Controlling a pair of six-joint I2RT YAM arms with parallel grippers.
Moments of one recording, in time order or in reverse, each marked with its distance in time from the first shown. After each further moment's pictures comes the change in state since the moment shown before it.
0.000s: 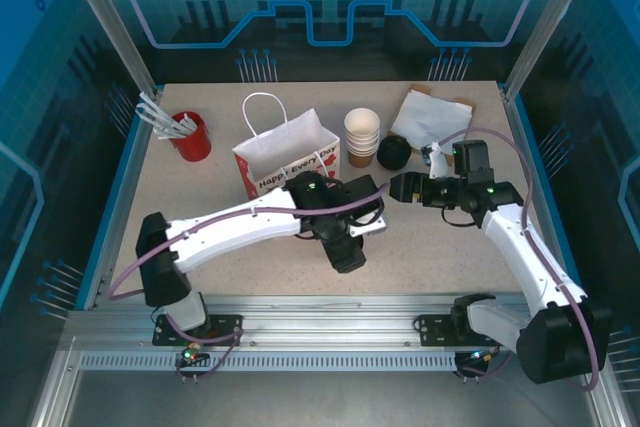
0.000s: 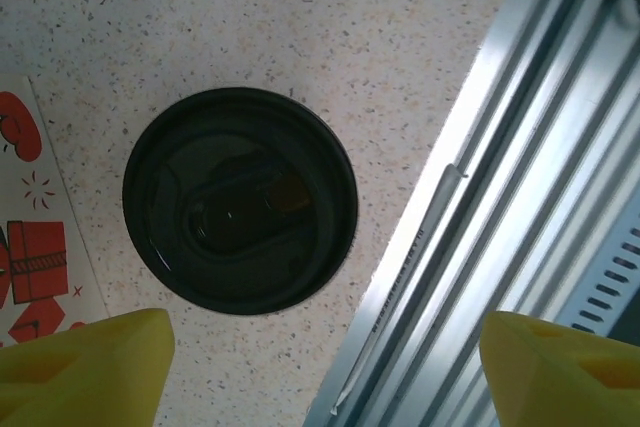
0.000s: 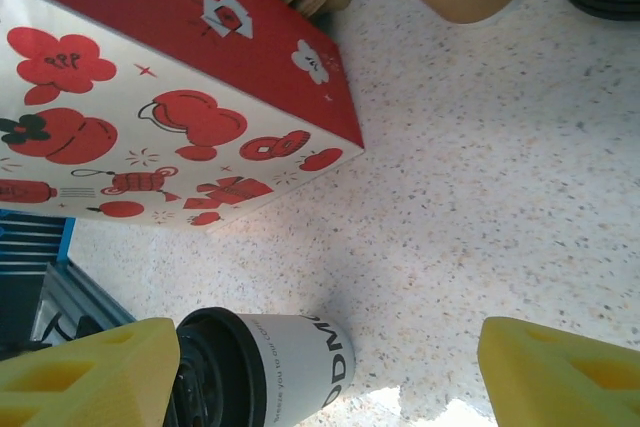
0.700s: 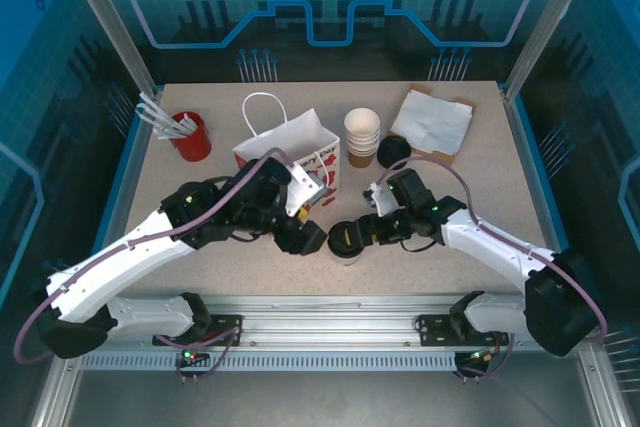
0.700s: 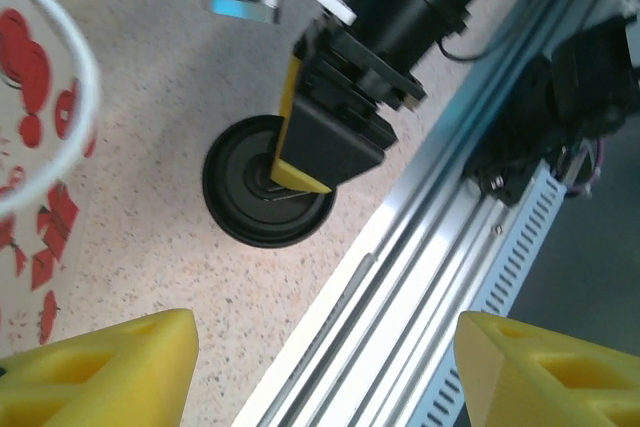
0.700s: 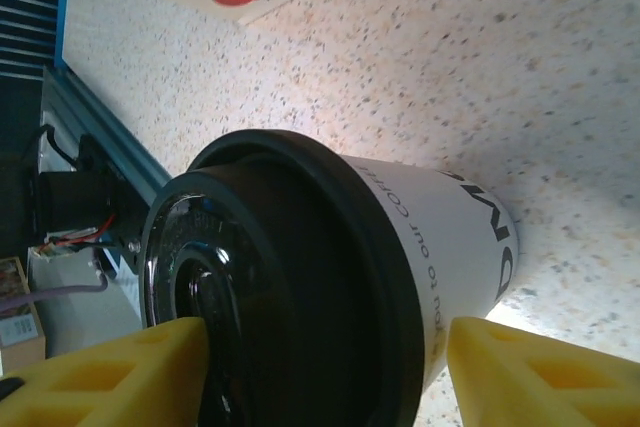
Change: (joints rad) left arm 0.130 -0.568 -0.323 0.225 0.159 -0.225; right arm 0.449 0.163 -0.139 0.161 0.012 0.129
